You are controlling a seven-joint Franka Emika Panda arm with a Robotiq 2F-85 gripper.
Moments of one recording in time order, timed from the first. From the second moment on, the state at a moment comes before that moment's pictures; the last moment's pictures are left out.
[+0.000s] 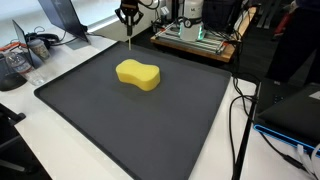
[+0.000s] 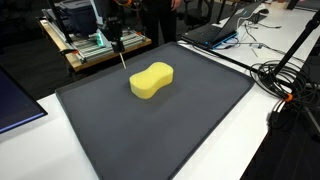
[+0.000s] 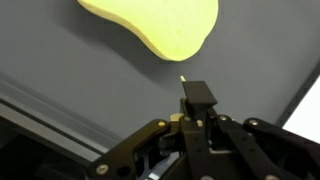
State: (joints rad) arm -1.63 0.51 1.57 -2.25 2.32 3.90 -0.20
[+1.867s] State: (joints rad) arm -1.25 0.16 1.76 -2.30 2.51 3.97 0.57
